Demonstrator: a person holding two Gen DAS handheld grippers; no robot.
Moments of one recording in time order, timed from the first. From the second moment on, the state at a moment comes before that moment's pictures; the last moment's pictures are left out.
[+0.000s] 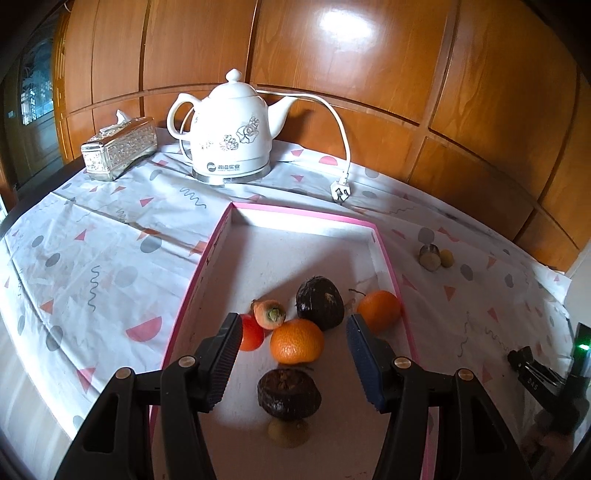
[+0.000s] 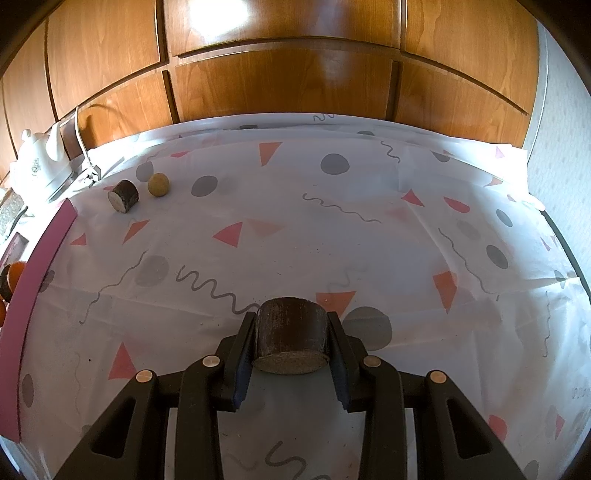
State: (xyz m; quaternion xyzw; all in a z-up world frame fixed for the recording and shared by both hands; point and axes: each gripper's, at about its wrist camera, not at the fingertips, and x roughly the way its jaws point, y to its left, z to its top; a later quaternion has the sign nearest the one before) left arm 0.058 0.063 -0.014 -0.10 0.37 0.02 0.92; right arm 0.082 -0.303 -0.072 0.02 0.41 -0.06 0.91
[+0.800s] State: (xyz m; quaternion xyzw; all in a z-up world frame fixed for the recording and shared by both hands) left arm 0.046 0.104 -0.011 -0.13 0.35 0.07 0.92; right arm 0.068 -0.109 -0.012 0.00 0.40 0.25 0.88
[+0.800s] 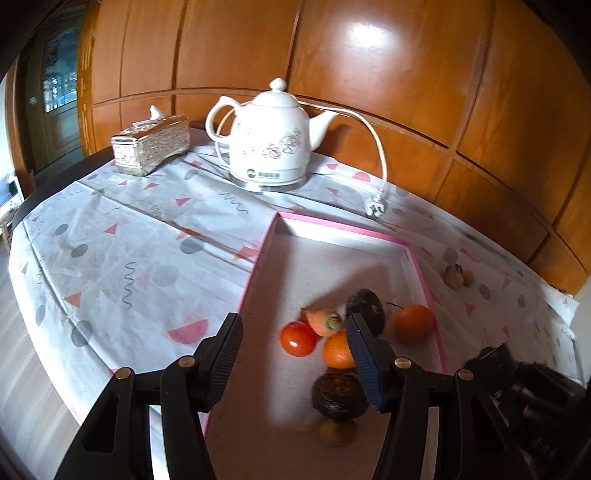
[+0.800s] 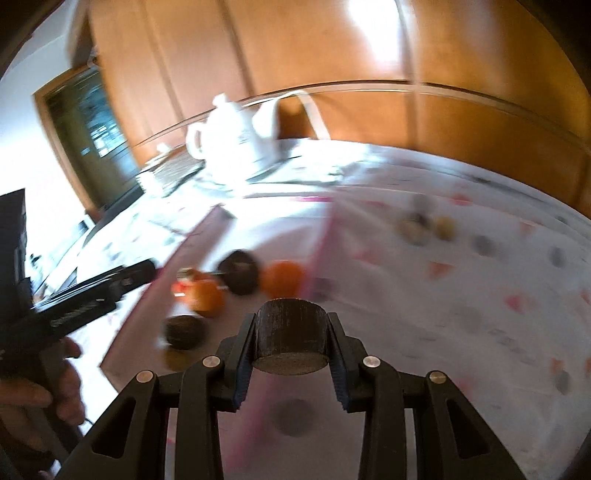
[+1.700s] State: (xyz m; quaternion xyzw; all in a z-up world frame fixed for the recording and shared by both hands) left arm 0.054 0.052 -0.009 -0.07 0.37 0.01 0.93; right arm 0.085 -0.144 -0.026 0.04 0.40 0.21 0.89
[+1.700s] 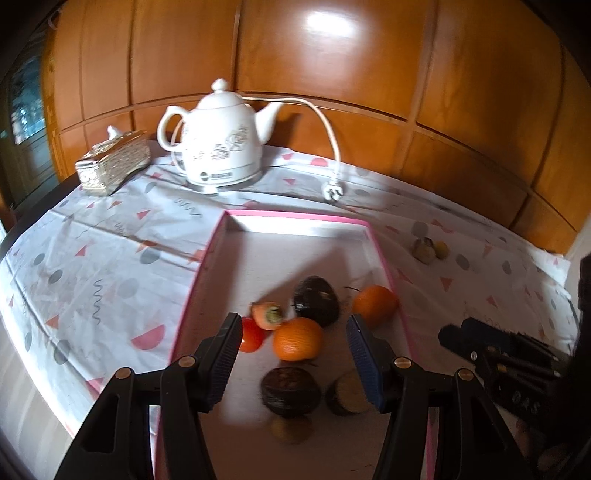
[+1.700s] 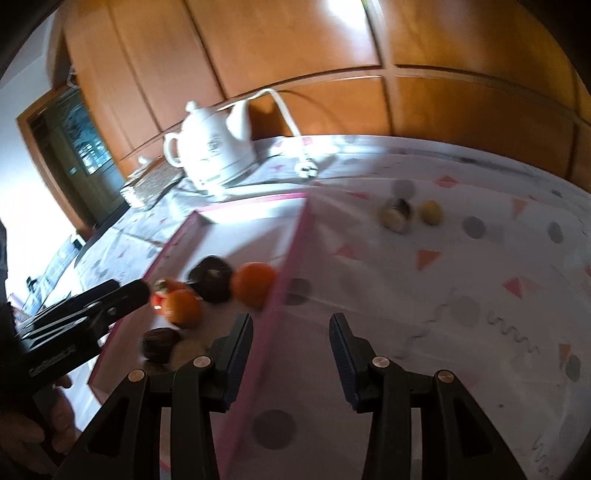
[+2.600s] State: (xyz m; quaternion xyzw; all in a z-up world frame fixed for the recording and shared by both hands) left arm 0.108 -0.012 0.003 -0.04 0.38 -0.07 0.92; right arm 0.197 -0.186 -0.028 0.02 0.40 0.11 0.91
